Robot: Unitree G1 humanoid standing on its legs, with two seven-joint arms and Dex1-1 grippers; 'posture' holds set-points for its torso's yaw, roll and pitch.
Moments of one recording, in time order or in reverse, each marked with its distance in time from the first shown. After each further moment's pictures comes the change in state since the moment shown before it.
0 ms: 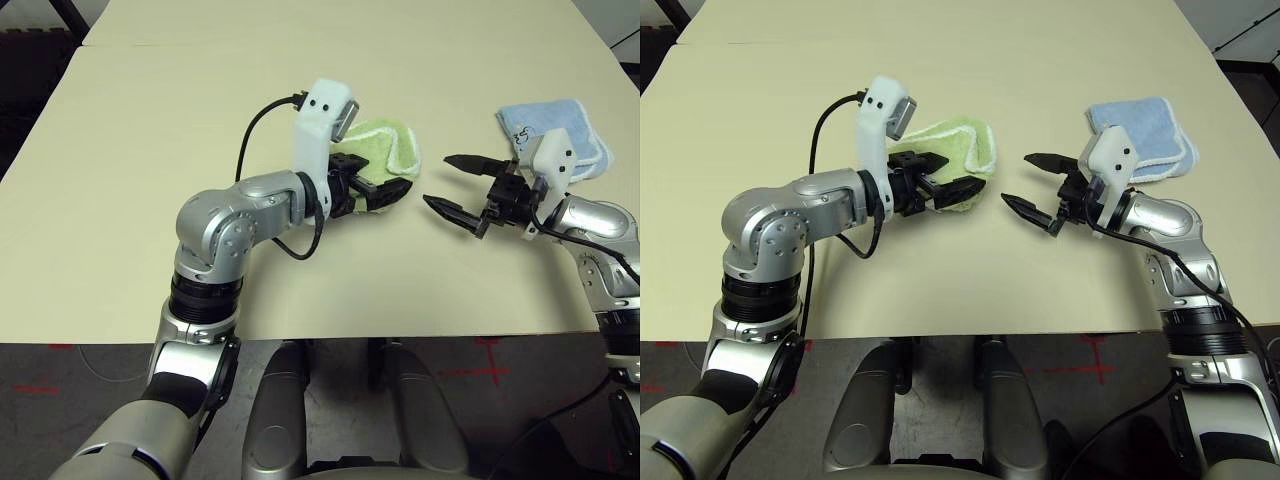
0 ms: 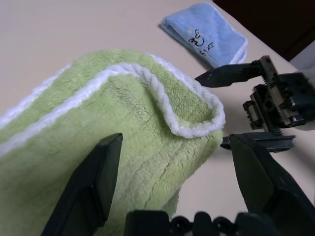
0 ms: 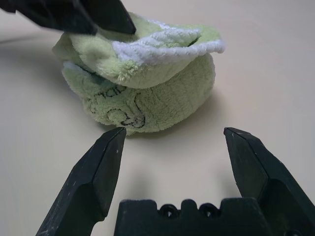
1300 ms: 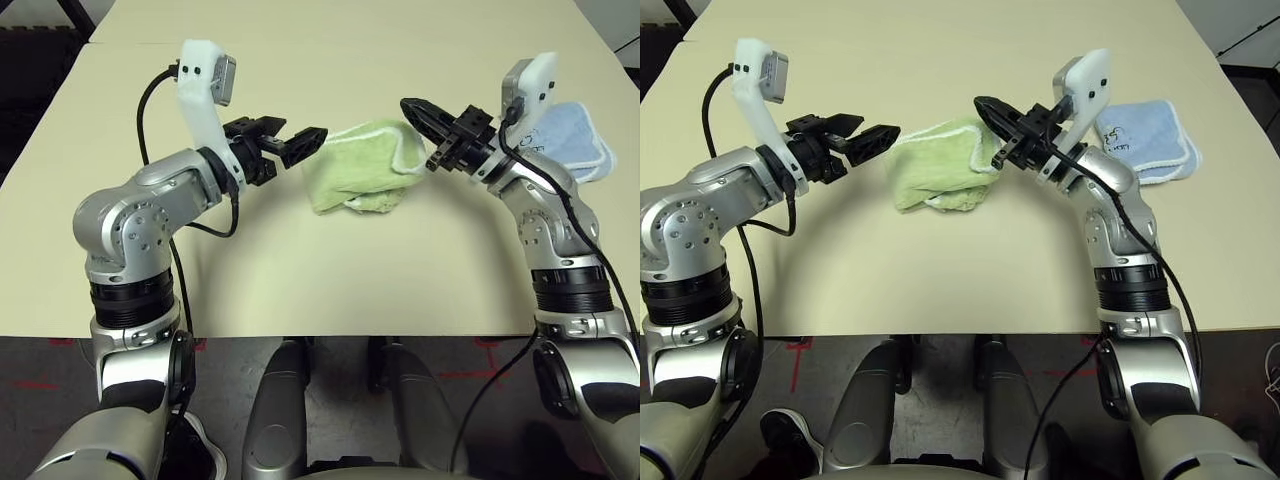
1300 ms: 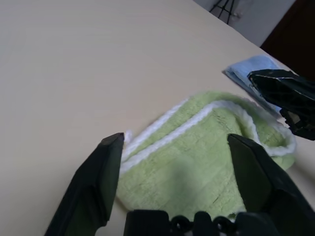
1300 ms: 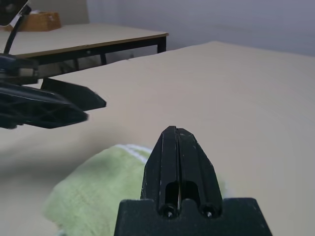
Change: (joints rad) left arm 0.067 0.197 0.127 0.001 0.009 -0.189 -0.046; right arm -0.240 0.308 0.001 -0.011 0.034 0.135 -0.239
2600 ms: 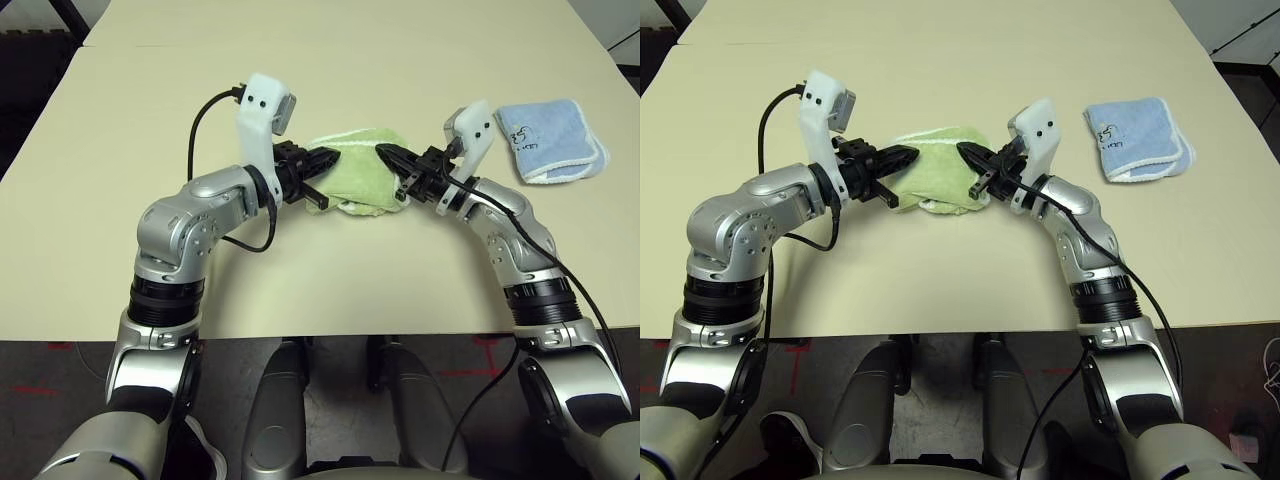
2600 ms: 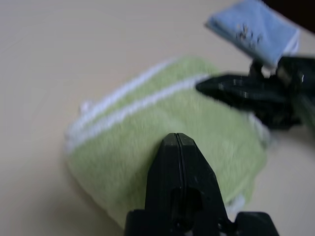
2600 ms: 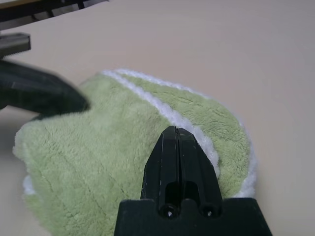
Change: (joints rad) left arm 0.091 0.006 -0.250 0.064 0.169 -0.137 -0.119; right arm 0.078 0.019 0.057 0.091 -0.095 0.025 -0.050
